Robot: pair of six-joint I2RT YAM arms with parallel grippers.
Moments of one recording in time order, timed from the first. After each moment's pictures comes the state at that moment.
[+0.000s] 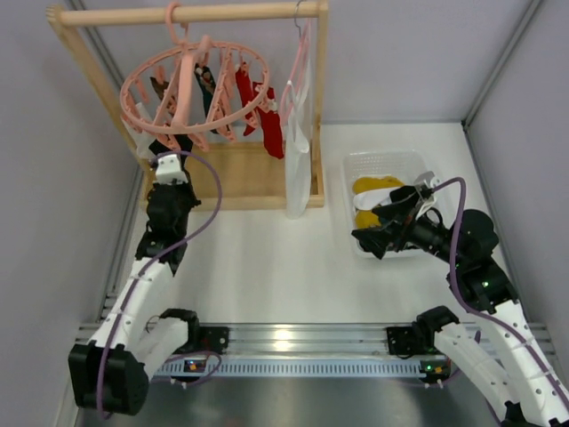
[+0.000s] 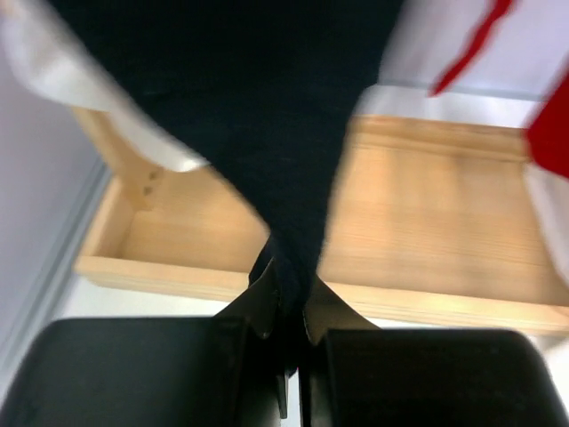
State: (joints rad) left arm -0.05 0.93 0.66 0.12 -0.17 -0.07; right arm 0.37 0.56 0.75 -0.25 -0.57 0.31
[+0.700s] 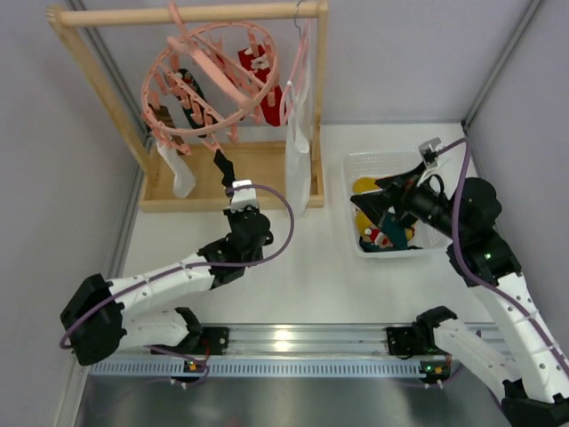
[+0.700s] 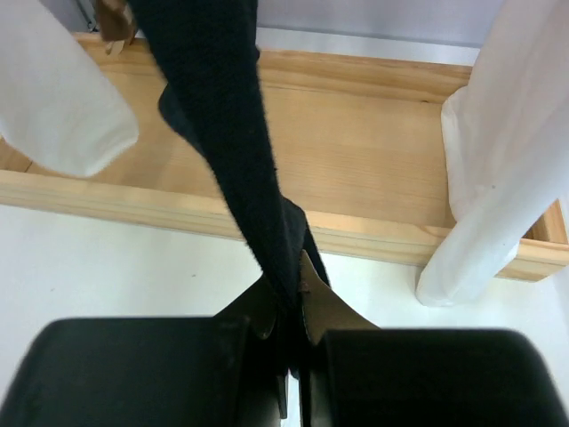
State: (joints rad) left arm -0.89 1.14 0.65 0.18 -1.05 -0.31; right arm 0.38 0.74 0.95 -0.26 -0.46 0.35
